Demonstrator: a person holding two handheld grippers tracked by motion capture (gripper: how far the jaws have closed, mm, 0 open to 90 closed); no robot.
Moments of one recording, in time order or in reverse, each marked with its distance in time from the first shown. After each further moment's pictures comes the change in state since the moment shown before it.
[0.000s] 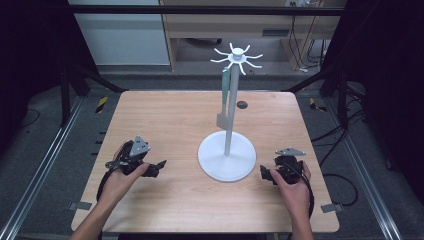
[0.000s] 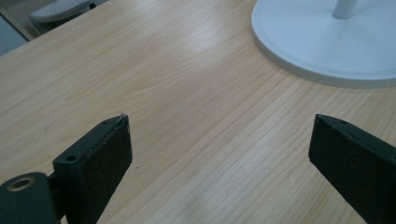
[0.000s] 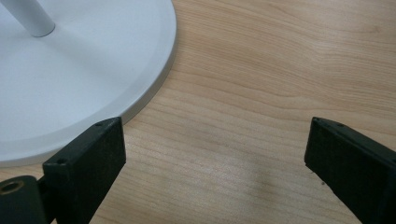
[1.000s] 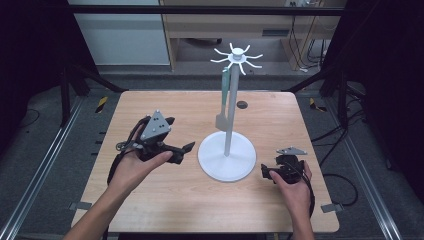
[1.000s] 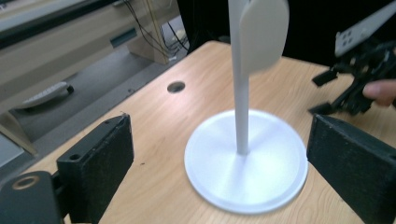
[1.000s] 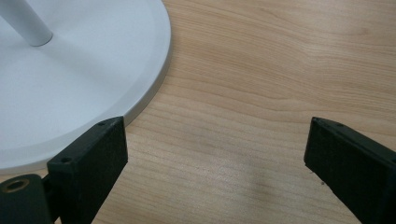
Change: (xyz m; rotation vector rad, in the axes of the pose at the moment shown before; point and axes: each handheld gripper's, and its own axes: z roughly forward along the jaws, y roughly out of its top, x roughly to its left) left arm -0.060 0.131 -0.061 -0.226 -0.120 0.104; right arm -0.001 0.002 -0.003 -0.009 -0.011 0.018
